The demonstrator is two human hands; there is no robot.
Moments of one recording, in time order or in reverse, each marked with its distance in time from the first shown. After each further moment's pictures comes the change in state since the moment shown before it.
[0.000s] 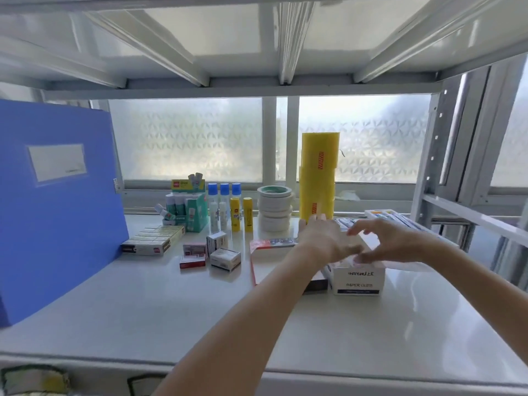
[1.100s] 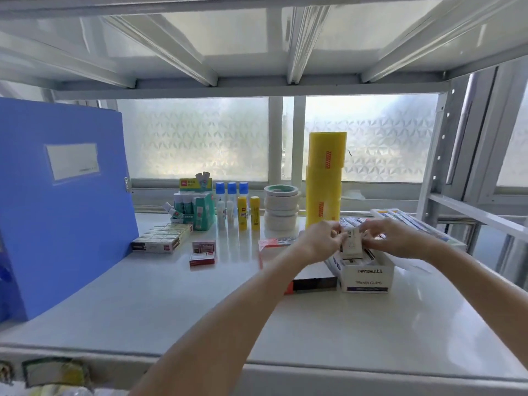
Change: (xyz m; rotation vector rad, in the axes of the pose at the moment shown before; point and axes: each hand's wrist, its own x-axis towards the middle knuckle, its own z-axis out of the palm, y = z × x) left_hand -0.013 -0.032 -0.001 -0.504 -0.097 0.094; right_hand 0.002 -0.010 0.006 0.162 0.071 0.091
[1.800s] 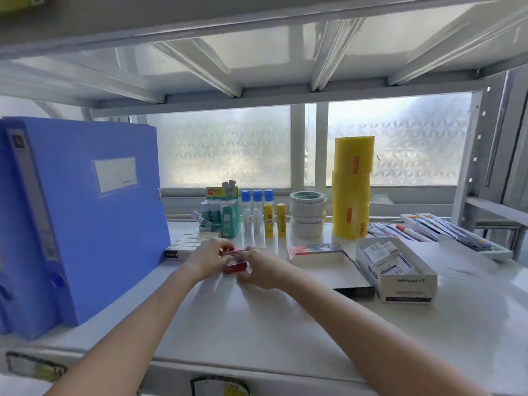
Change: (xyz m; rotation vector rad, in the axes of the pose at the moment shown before) left_hand -0.096 -0.174 -0.143 0.368 0.266 -0.305; right_hand 0.068 -0.207 0.177 -0.089 -0.164 -0.394
